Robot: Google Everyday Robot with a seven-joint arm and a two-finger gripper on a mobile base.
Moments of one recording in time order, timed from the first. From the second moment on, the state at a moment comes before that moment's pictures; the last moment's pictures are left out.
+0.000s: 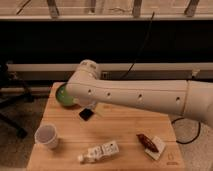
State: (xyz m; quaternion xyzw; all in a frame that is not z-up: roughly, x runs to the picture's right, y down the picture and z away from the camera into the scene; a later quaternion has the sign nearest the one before) arm -0.080 0.089 0.674 -0.18 -0.14 -0.49 0.84
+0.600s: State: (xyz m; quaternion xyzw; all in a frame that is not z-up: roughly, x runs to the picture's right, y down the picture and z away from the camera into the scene) arm -0.113 0.100 0.683 -0.16 -0.17 -0.52 0.82
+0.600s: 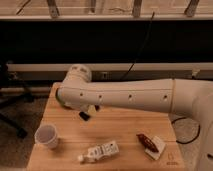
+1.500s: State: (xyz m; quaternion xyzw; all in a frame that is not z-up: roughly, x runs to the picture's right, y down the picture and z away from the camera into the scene) arm -0.150 0.112 0.696 -0.14 -0.20 -0.54 0.80
